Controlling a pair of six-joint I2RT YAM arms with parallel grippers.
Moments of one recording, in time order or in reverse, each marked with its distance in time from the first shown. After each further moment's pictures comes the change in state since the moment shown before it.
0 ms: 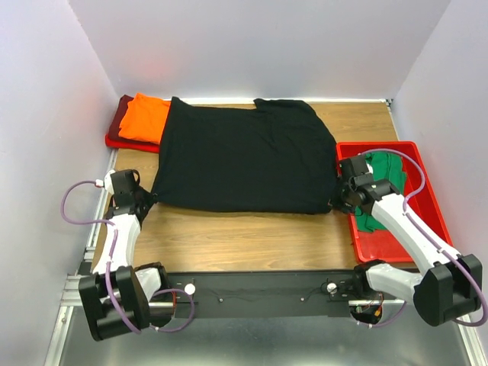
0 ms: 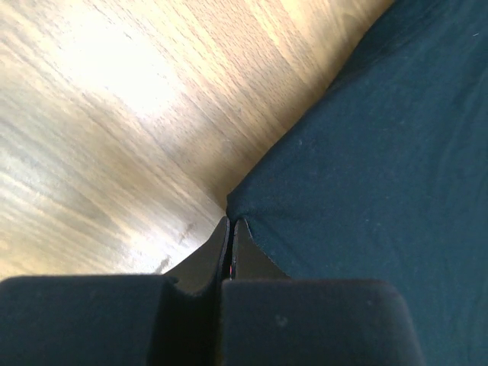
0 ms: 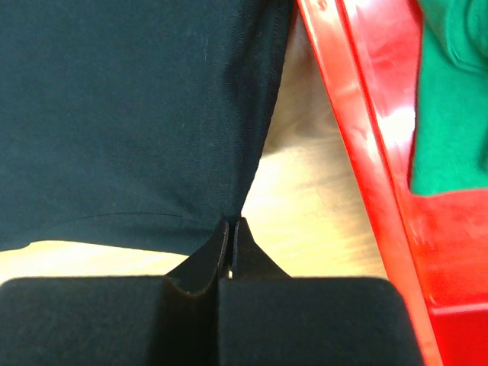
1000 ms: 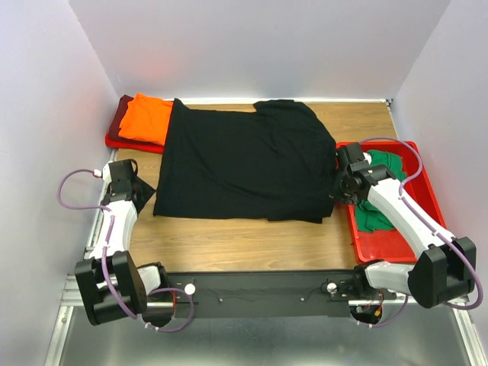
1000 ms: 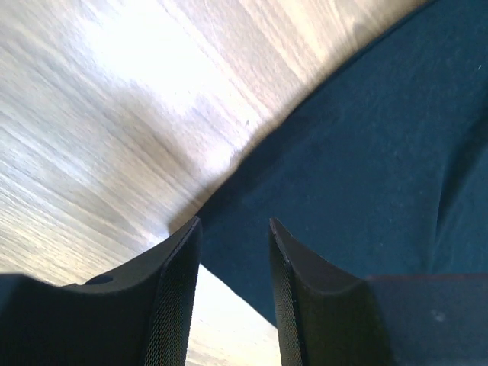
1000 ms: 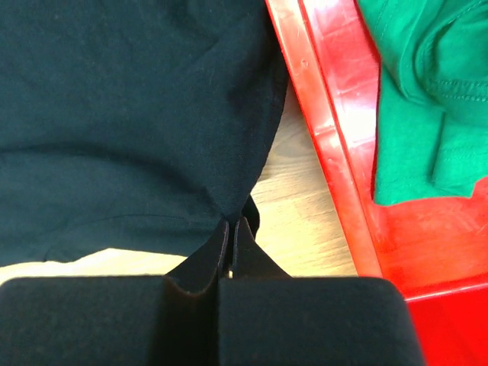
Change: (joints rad) left arm -0.002 0.081 0.135 -0.124 -0.037 0.059; right arm 0.000 0.121 0.155 -0.108 0.074 -0.059
